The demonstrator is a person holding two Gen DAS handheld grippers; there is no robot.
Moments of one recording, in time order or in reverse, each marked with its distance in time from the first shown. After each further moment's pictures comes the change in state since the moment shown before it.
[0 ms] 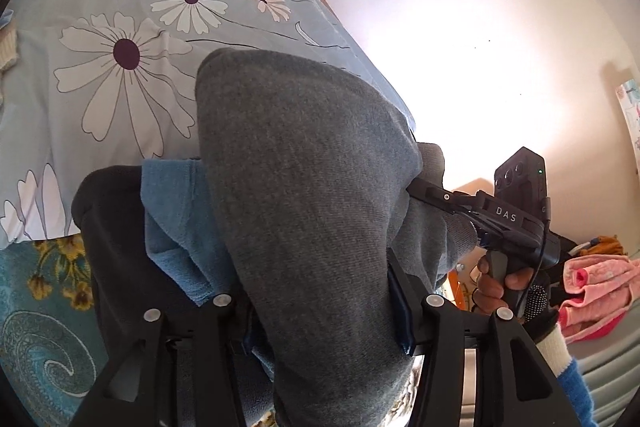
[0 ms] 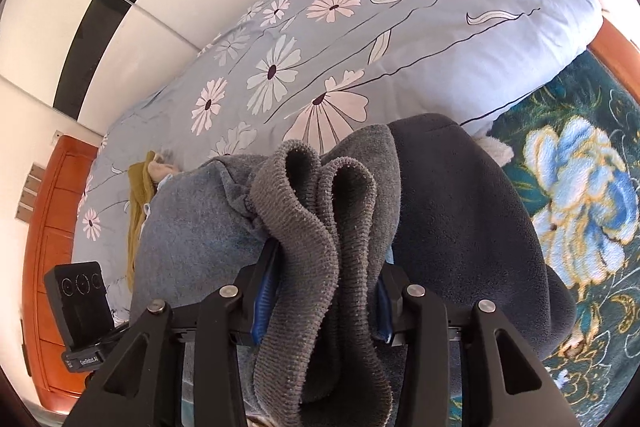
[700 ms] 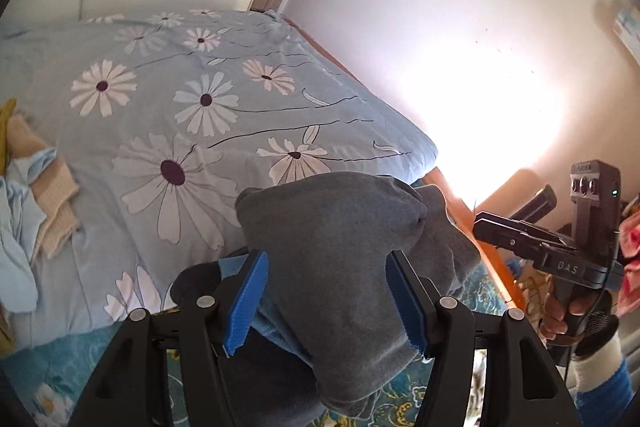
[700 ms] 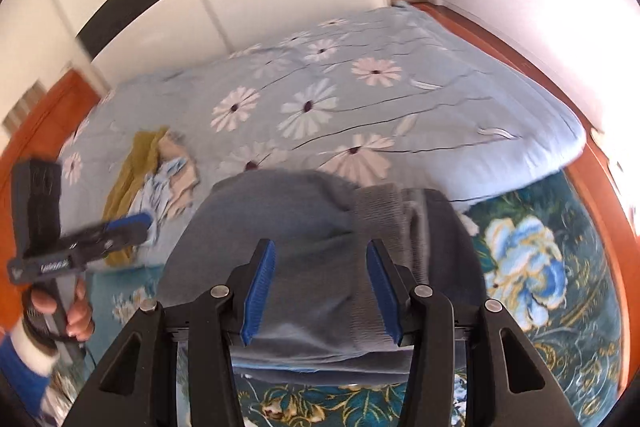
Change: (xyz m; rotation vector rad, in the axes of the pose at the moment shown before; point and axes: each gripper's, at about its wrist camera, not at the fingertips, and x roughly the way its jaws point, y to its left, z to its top) left arm -0.049 -0.059 0.037 0.275 -0.147 0.252; right arm -0.059 0.100 -0.036 -0.381 -0.119 -0.159
